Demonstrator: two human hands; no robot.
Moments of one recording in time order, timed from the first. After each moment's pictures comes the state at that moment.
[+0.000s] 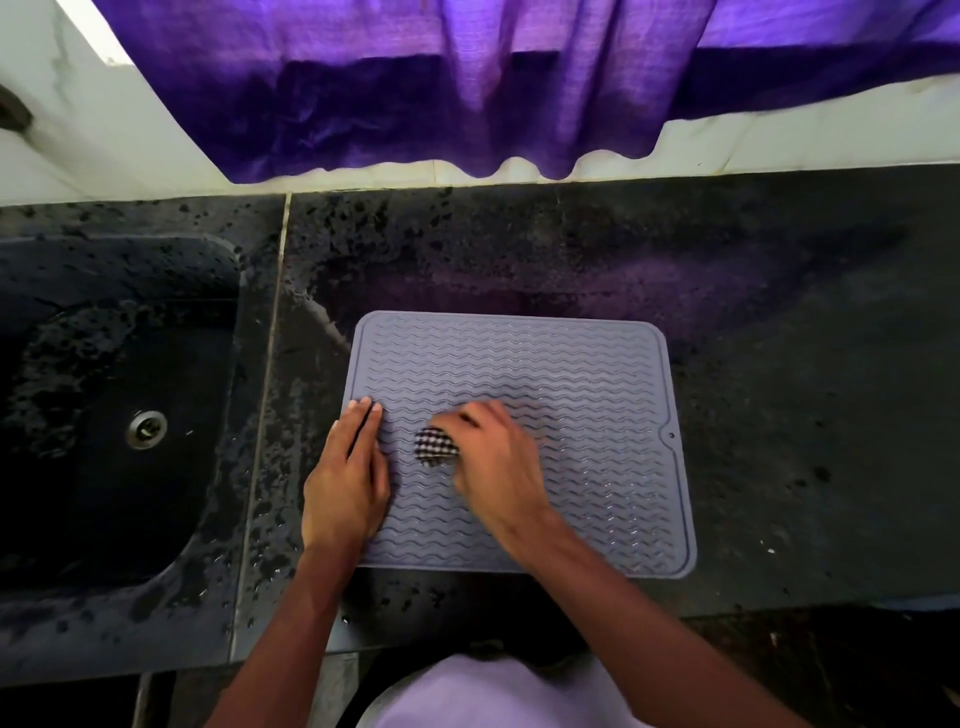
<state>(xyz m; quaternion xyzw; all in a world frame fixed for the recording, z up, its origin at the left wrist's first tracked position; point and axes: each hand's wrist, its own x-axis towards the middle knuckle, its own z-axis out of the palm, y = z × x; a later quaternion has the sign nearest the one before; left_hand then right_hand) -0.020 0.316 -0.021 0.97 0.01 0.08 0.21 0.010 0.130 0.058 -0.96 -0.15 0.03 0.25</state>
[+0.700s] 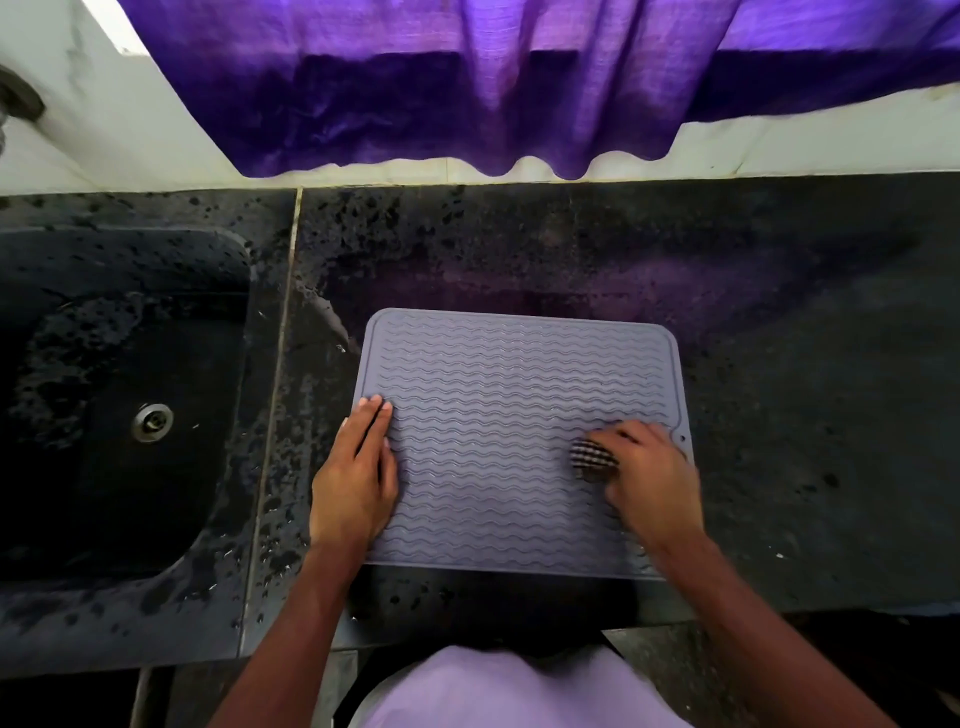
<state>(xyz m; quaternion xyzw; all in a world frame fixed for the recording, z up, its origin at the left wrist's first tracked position) -0.021 0.320 -0.020 0.97 -0.01 0.09 0.22 -0.006 0.003 0.051 -0.99 -0.03 0.04 0.13</state>
